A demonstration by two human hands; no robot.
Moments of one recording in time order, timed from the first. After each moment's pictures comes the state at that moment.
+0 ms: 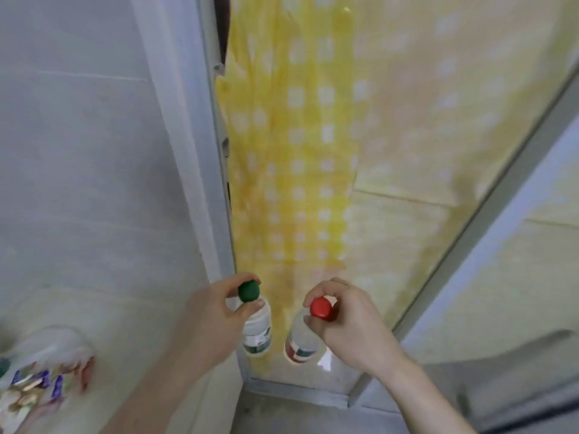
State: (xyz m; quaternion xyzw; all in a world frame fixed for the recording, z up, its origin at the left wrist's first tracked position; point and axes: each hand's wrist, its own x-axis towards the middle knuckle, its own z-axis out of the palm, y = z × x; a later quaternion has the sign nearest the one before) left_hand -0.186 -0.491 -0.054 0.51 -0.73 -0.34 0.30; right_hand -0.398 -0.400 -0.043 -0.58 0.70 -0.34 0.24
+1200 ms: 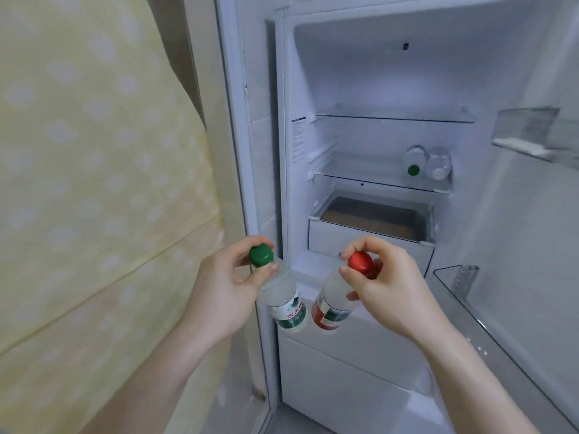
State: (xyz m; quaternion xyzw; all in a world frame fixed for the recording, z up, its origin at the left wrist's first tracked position) left_hand -0.767 -0.222 0.048 -0.11 -0.84 -0.52 0.15; right_hand -0.743 0.012 0.051 -0.02 0.84 -0.51 -0.16
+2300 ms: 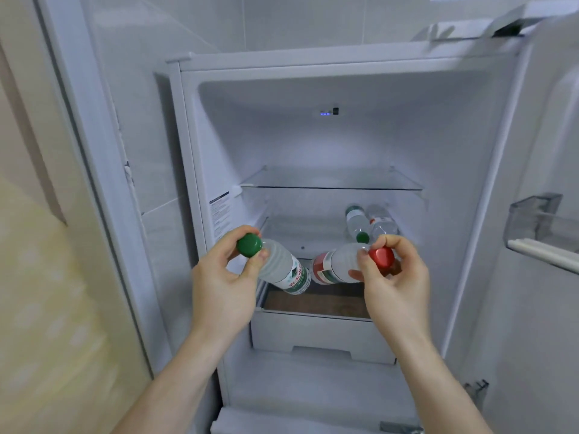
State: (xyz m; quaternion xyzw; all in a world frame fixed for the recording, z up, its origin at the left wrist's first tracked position) left_hand -1.024 -0.106 0.099 -0.24 -0.70 -0.62 0.25; right_hand -0.944 0.088 0.086 0.07 0.63 -0.60 -0.49
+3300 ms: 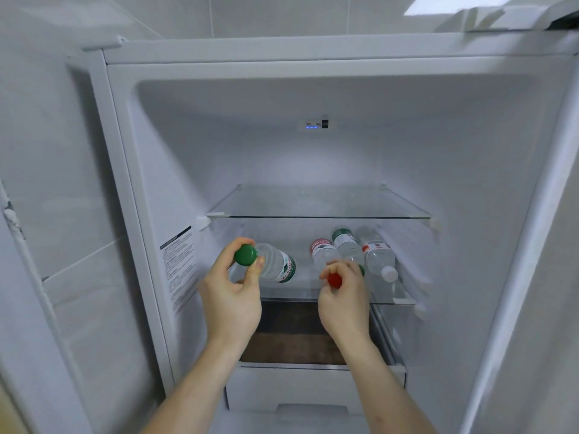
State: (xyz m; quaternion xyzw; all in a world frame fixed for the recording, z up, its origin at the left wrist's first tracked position) left_hand -1.149 -0.022 0.086 -0.22 -0.65 -0.67 0.27; right_hand -1.108 0.141 0.045 0.17 0.78 -0.41 -0.44
